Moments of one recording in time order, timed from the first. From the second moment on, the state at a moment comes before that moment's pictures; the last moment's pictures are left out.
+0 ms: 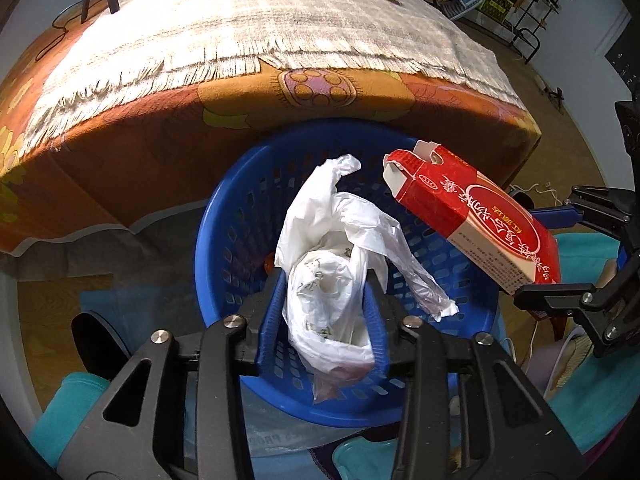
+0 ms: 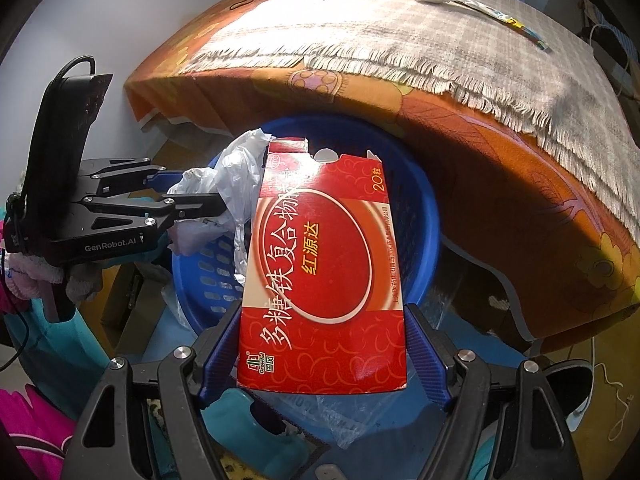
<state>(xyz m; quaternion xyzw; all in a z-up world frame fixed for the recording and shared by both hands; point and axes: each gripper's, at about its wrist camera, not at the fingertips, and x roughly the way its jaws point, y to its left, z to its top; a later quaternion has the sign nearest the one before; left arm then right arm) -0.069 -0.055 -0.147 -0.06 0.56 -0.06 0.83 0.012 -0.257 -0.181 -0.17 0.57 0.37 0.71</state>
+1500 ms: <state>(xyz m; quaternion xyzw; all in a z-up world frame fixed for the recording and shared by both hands) -0.052 -0.056 -0.121 -0.07 0.53 -0.06 0.84 0.047 -0.264 -0.129 -0.12 0.49 0.34 0.79</state>
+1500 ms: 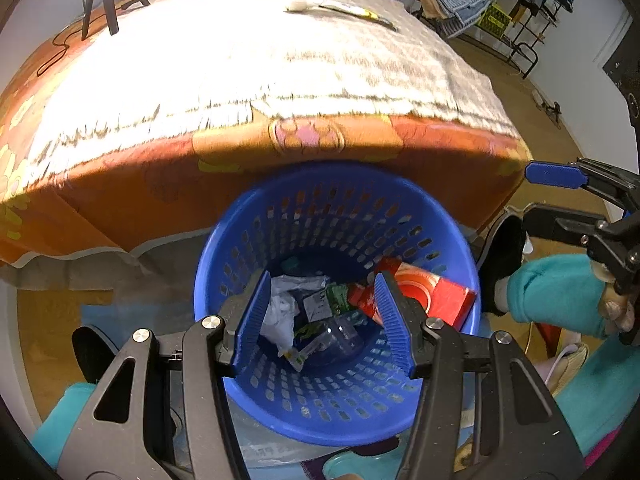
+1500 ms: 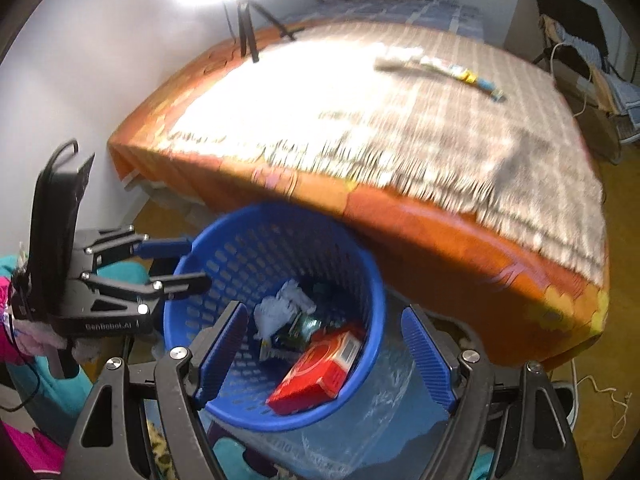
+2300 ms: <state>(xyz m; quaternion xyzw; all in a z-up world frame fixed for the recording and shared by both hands) 0.101 -0.052 -0.056 -0.04 0.45 -0.04 0.89 0.180 -0.286 -0.048 -0.06 0.42 0.31 0.85</state>
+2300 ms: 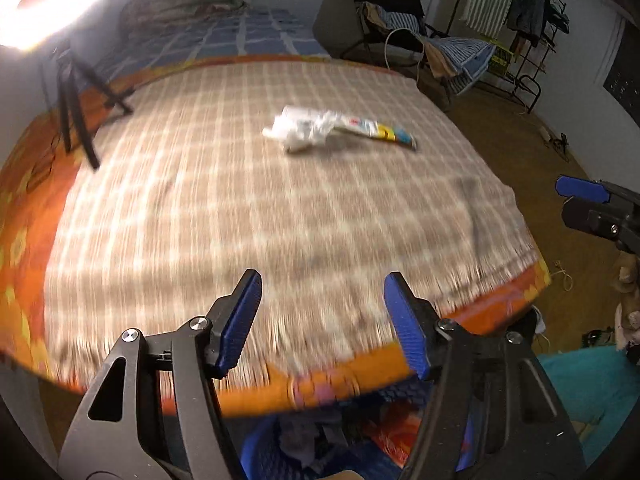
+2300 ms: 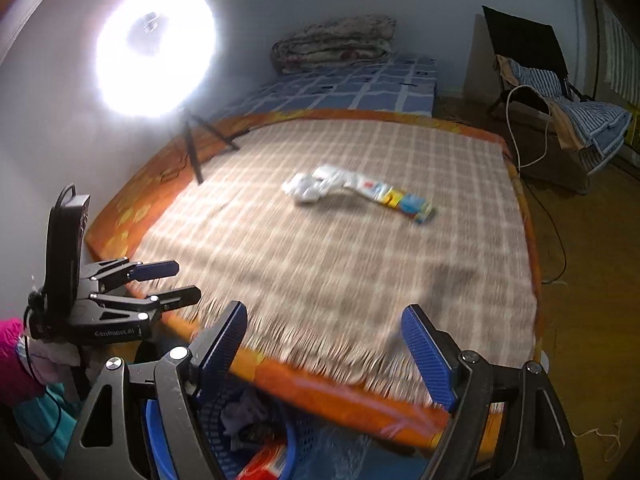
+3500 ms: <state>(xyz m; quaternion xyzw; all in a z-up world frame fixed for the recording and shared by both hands) 0.294 -0.010 -0.112 -0.21 0.46 0.00 0.86 0.356 -0.207 -0.142 -0.22 0.42 0.27 0.84</state>
